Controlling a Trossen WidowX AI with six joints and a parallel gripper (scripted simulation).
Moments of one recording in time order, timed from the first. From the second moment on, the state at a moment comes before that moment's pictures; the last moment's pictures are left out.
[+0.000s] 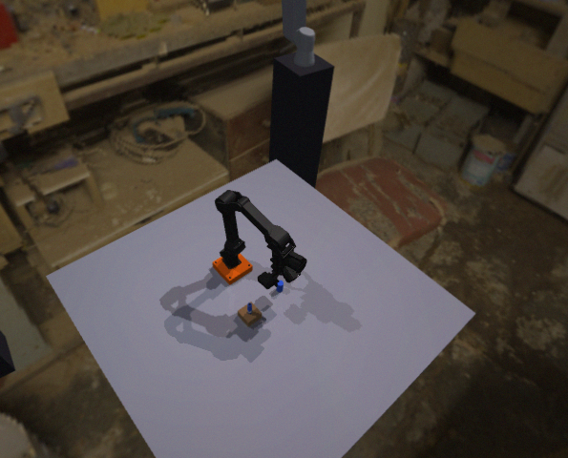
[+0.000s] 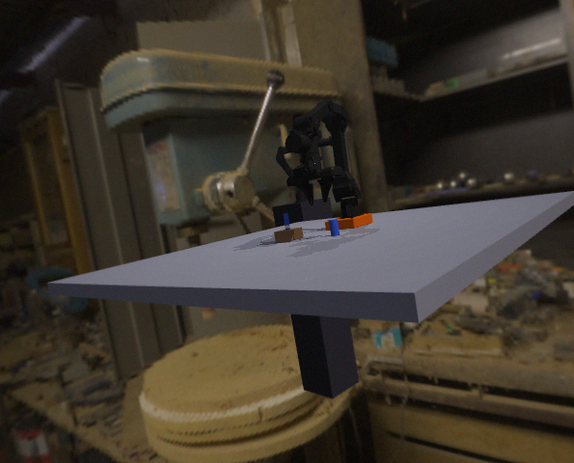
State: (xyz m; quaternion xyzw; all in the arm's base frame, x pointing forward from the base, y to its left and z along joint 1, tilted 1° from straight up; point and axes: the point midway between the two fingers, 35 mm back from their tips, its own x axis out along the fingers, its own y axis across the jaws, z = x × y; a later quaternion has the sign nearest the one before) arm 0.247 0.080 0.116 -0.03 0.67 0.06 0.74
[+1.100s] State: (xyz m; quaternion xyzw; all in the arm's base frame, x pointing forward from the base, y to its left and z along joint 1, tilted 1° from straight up) arm 0.223 0.107 0.057 -0.07 0.69 0.07 0.72
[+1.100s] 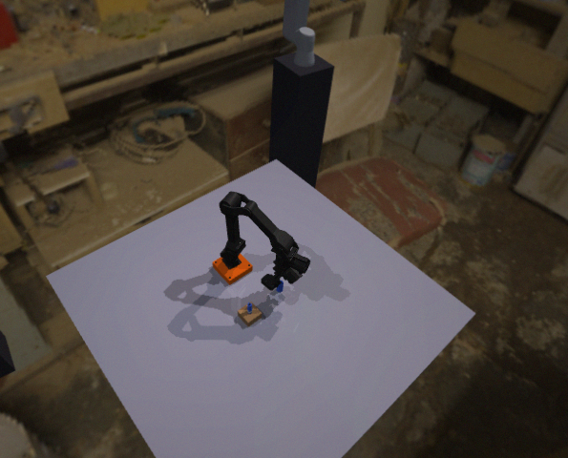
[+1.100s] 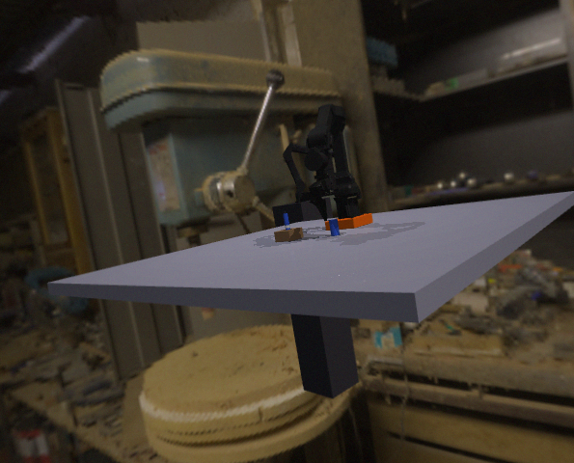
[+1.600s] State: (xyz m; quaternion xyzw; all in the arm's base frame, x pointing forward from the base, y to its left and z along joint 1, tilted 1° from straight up) arm 0.224 0.107 0.033 -0.07 0.69 0.07 0.72
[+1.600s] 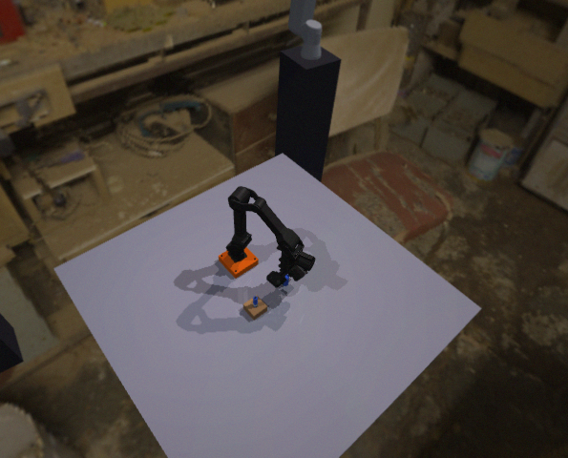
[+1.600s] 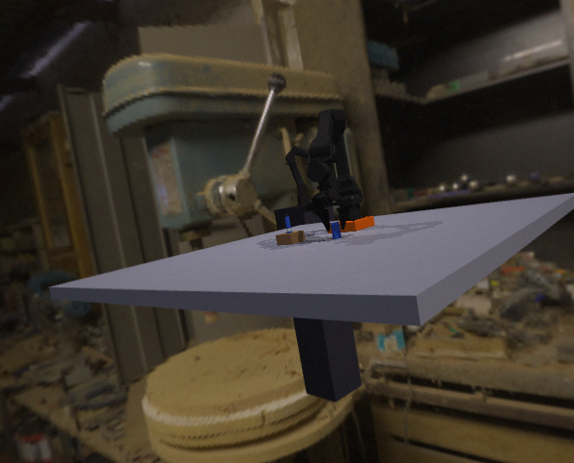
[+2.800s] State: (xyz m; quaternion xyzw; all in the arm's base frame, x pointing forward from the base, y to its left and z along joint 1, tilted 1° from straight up) arm 0.222 0.107 0.052 -0.07 0.69 0.07 0.71
